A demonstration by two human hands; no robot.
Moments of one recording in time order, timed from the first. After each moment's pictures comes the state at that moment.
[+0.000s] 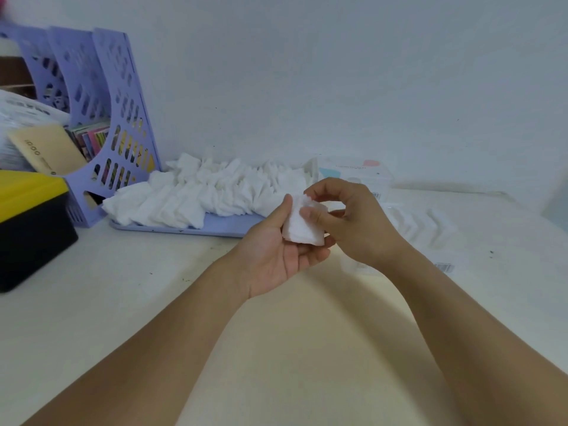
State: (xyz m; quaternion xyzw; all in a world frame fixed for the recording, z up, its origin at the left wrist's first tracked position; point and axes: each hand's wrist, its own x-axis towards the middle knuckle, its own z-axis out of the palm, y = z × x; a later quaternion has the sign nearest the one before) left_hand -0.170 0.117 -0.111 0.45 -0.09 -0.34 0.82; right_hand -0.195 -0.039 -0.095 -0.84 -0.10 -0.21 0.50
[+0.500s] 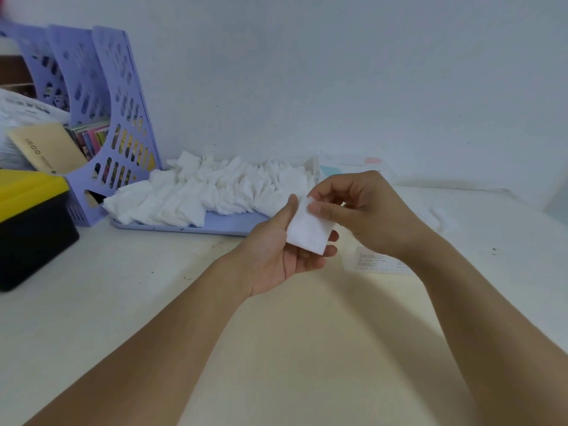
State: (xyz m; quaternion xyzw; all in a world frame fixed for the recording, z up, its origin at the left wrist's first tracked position) left_hand -0.171 0.117 -0.111 0.53 -0.13 -0.33 0.77; right_hand -0.204 -0.055 -0.077 -0.86 -0.20 -0.17 0.45
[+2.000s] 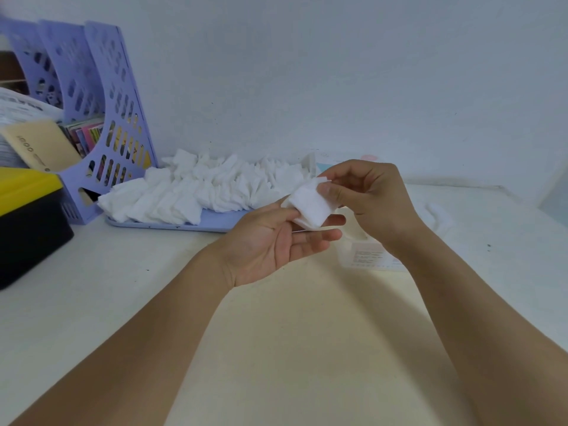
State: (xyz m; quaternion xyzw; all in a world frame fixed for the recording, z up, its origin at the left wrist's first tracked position) left_hand -0.169 0.130 -0.101 0.43 -0.25 -0.38 0.78; right_hand -0.197 -0.062 -0.083 -0.77 -0.13 -0.24 0.57
